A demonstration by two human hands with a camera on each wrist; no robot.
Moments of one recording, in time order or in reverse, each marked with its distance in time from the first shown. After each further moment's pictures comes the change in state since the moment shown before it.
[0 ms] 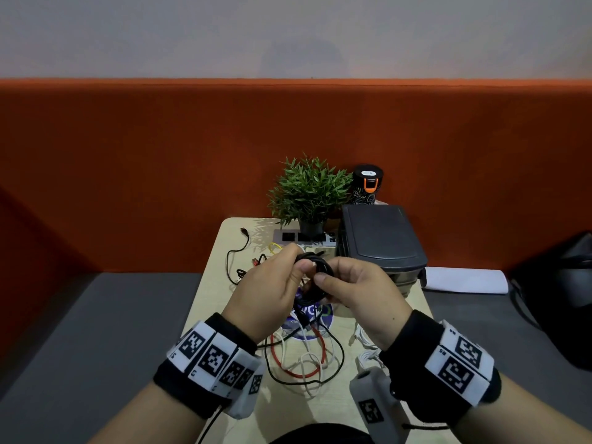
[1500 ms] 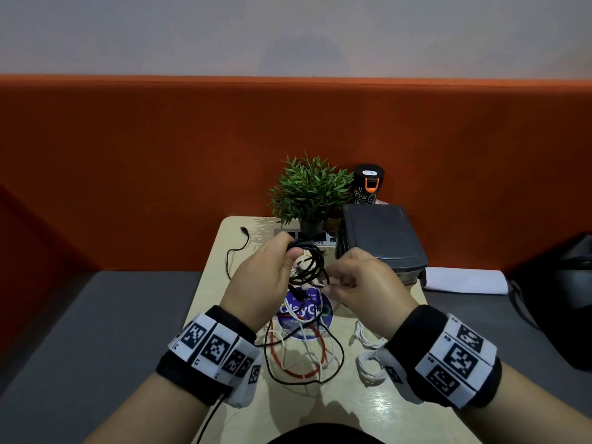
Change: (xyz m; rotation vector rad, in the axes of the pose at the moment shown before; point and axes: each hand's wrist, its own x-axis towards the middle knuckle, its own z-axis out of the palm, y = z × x) left_hand 0.009 -0.008 -0.002 0.087 0.129 -0.021; right_hand 0.008 -0.008 -0.015 -0.871 0.001 -0.120
